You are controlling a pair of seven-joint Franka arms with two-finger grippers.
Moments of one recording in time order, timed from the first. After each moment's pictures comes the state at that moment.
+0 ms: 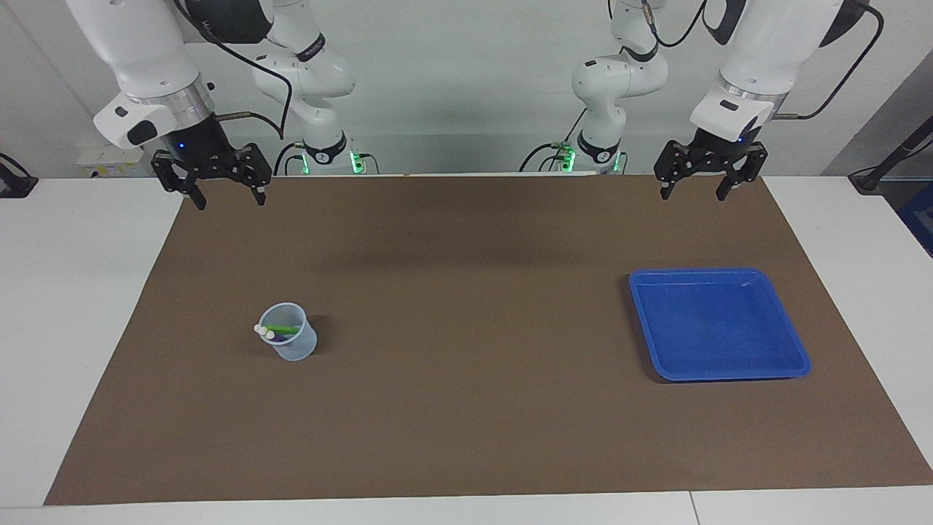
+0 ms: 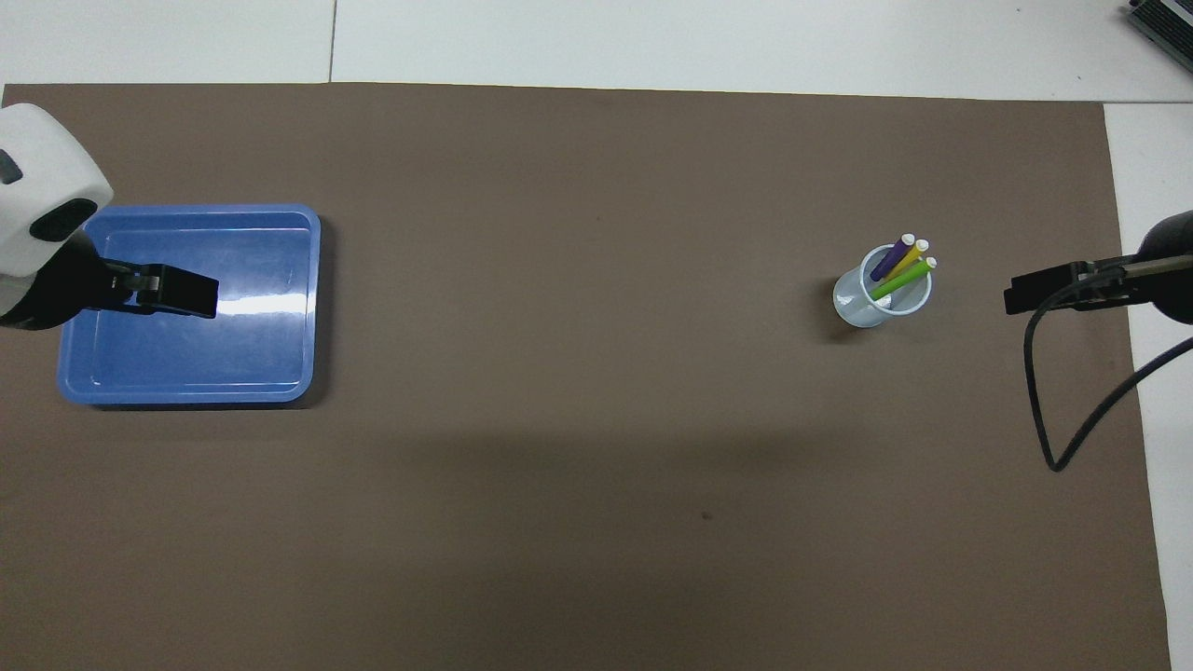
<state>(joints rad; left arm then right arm) 0.12 -0.05 -0.29 -1.62 0.01 1.62 -0.03 -0.01 -0.03 0.02 -1.61 0.01 1.63 -0.05</state>
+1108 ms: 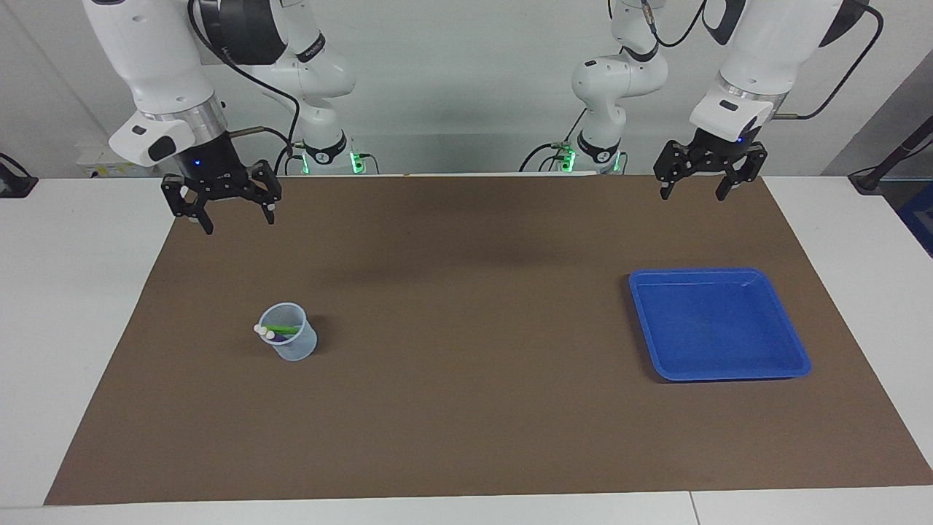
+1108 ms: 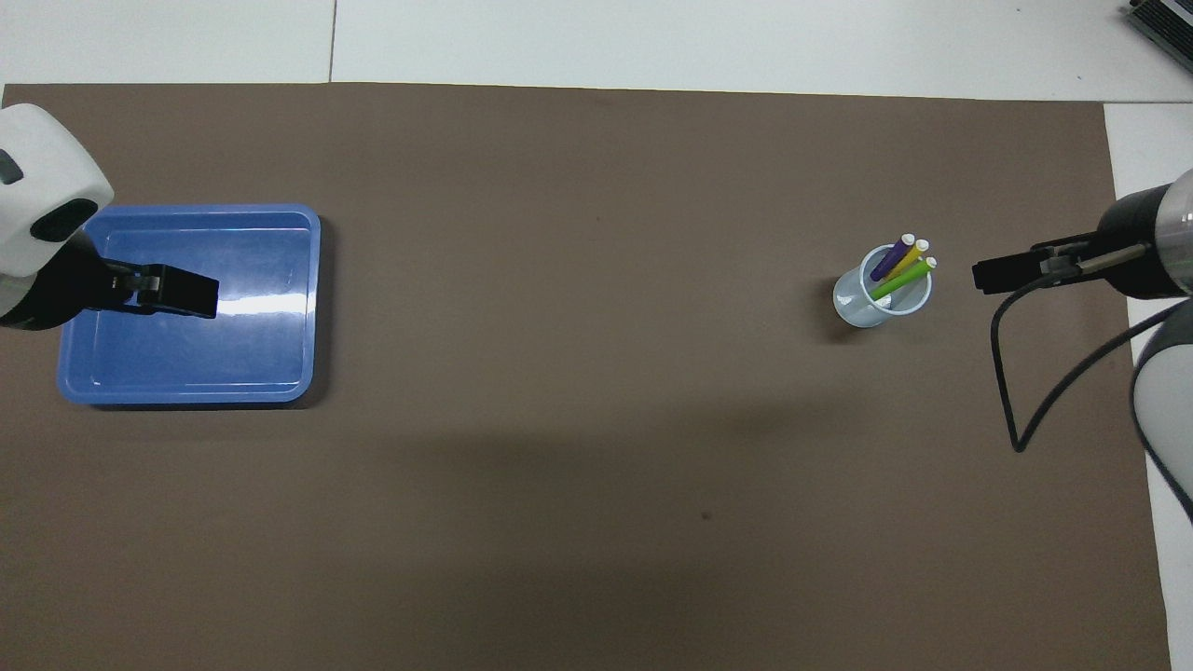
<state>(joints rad) 0.12 -0.05 -0.29 -1.62 0.01 1.62 -0.03 0.01 0.01 0.03 -1.68 0.01 1.85 -0.17</state>
